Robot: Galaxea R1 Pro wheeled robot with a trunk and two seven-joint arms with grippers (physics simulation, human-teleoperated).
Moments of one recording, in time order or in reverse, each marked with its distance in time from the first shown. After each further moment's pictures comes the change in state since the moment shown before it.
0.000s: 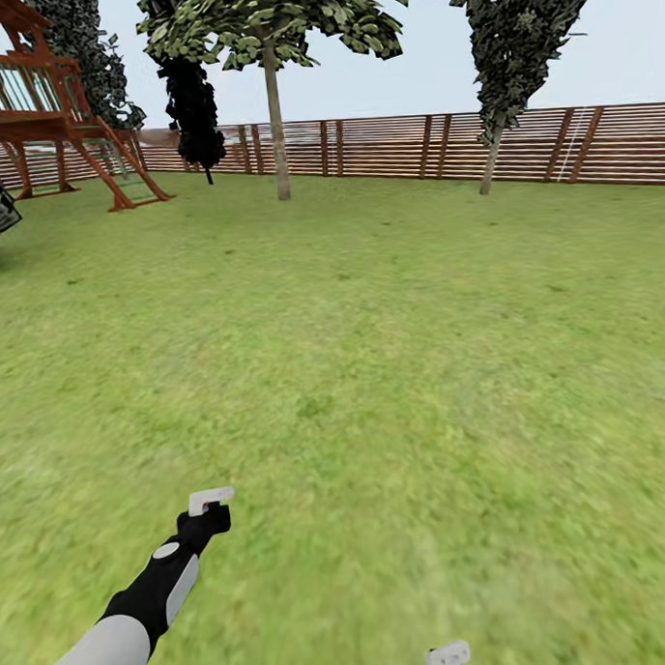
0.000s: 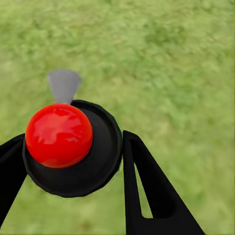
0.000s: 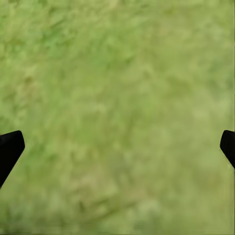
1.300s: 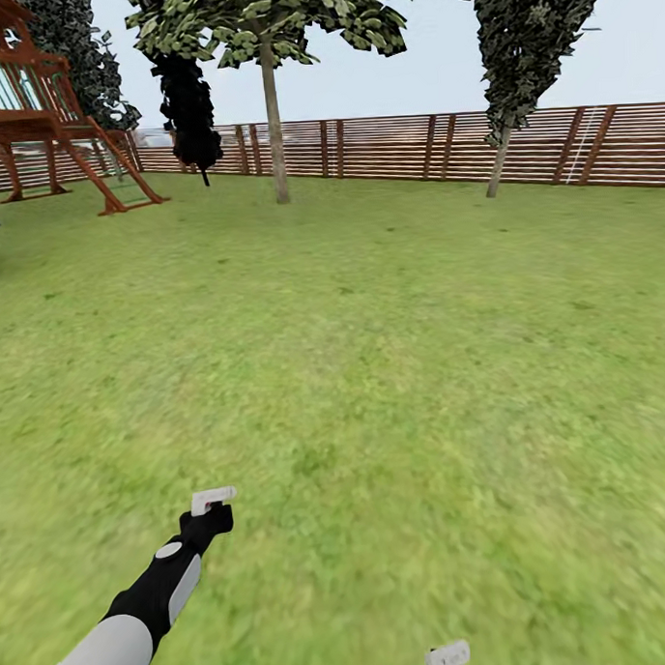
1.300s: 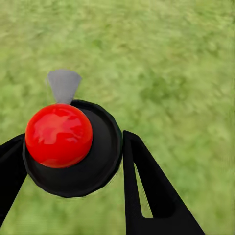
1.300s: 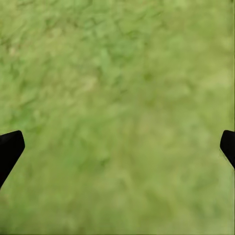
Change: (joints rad) left arm 0.000 -0.008 0.000 0.000 0.000 0.001 0.000; right arm 0.000 0.000 0.000 0.000 0.000 0.000 0.000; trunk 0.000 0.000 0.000
